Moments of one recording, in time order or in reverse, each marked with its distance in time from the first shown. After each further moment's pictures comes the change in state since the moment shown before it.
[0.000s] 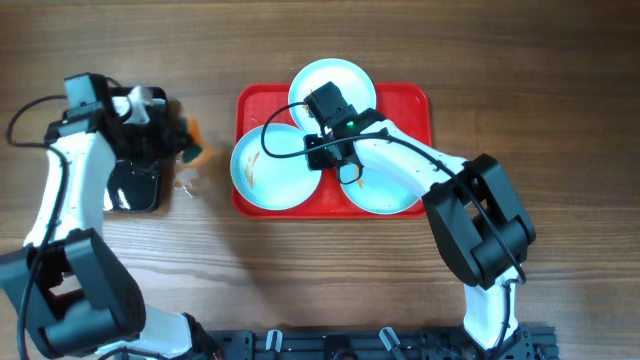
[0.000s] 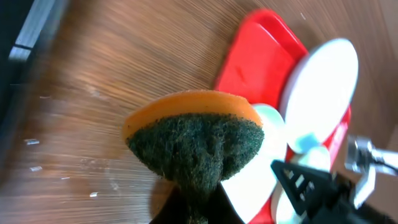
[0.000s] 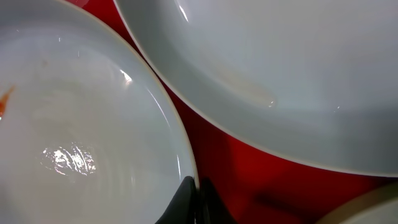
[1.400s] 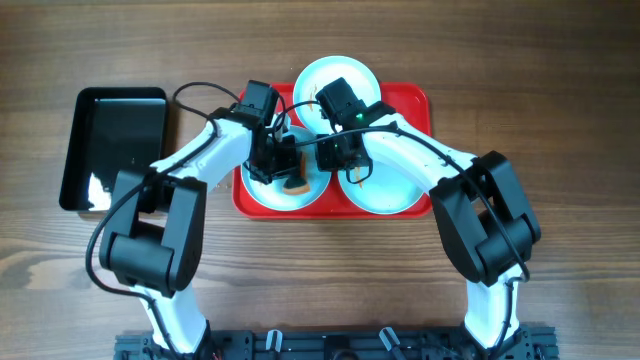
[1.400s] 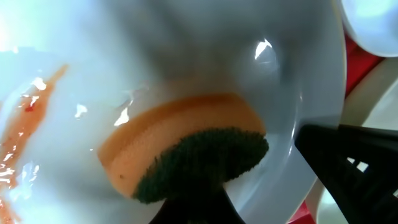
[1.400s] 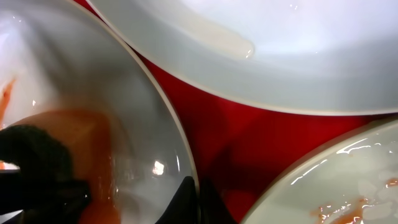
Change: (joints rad) left arm -0.591 0.274 0.005 0.149 -0.172 -0.172; right arm -0.046 0.000 0.013 -0.115 -0.040 0.030
